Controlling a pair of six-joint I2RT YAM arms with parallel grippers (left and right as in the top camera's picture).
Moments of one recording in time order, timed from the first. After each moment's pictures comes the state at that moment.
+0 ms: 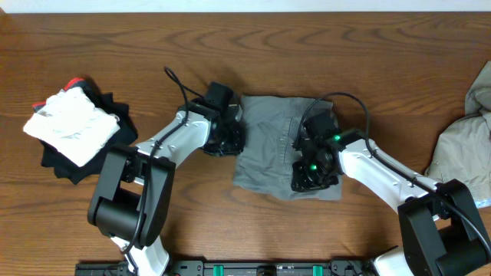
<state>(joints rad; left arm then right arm) -0.39 1.88 1.11 -0.65 0.37 -0.33 0.44 1.65 0.87 -0.76 -0.36 0.26</state>
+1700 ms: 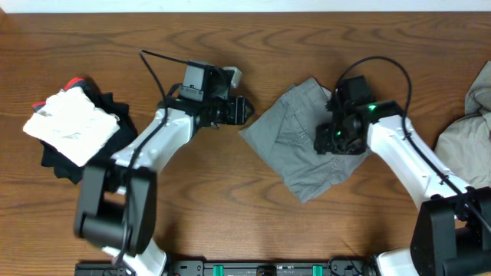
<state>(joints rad) -0.29 1.81 1.12 -0.28 0.57 -0.23 0.25 1.63 1.08 -0.85 -0.16 0.25</state>
